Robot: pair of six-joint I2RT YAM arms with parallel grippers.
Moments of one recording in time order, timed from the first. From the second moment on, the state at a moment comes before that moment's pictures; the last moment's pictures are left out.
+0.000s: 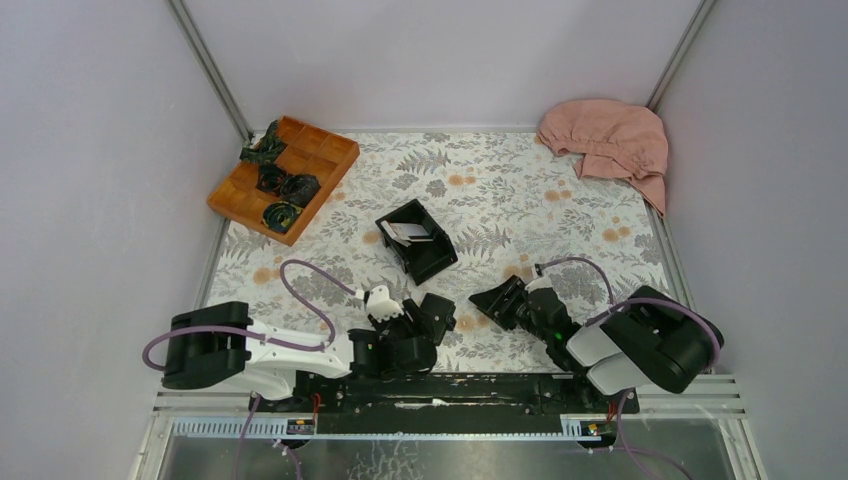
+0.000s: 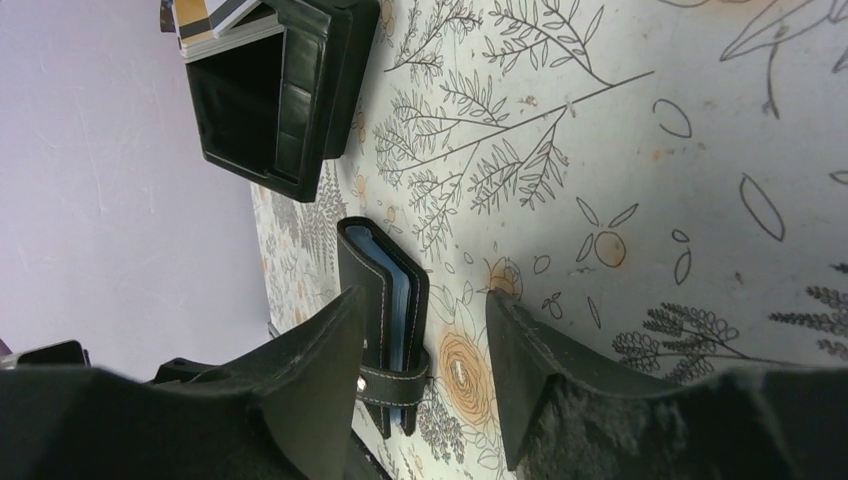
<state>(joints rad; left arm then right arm) -1.41 1.34 0.50 -0.19 -0.90 -1.55 0.69 1.46 0.01 1.03 -0.01 1.27</state>
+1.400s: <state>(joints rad) -1.41 1.39 0.36 0.05 -0.97 -1.45 1.03 1.64 0.01 1.22 0.17 1.47</state>
